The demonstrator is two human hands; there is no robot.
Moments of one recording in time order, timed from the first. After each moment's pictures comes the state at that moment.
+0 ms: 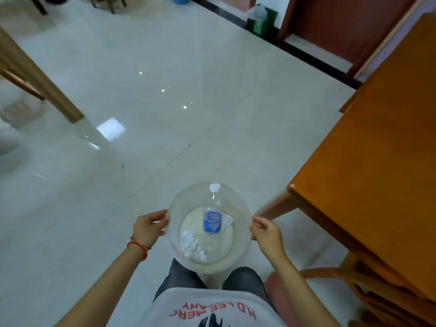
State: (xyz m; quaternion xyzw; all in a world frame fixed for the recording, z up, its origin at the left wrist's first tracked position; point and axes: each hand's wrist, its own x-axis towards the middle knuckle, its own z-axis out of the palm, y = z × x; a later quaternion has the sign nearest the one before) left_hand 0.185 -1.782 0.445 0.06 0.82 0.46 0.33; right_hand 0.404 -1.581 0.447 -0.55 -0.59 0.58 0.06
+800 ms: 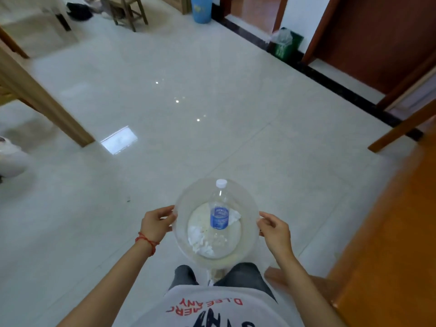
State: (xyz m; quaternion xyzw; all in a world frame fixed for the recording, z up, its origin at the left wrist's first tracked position) left_hand -0.033 -1.616 0.448 0.03 0.81 0.50 0.32; right_hand 0.173 -1.407 0.450 -0.53 -0.61 0.58 0.11
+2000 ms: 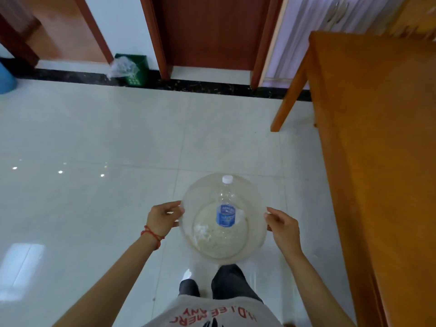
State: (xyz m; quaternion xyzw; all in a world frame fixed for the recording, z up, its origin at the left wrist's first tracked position) left_hand -0.224 -0.984 0.447 0.32 0.72 0.35 0.50; right_hand 0.072 -0.978 0.457 -0.72 -0.41 0.46 0.33
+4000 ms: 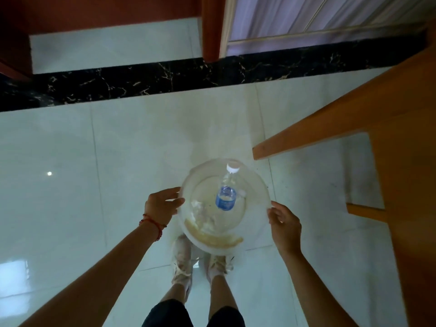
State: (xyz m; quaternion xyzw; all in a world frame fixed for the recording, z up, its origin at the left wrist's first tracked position) left_hand -0.074 -0.170 0.105 0.28 0.74 0.17 0.59; right_hand 0.194 -0.246 0.123 -0.85 -0.26 0.40 0.24
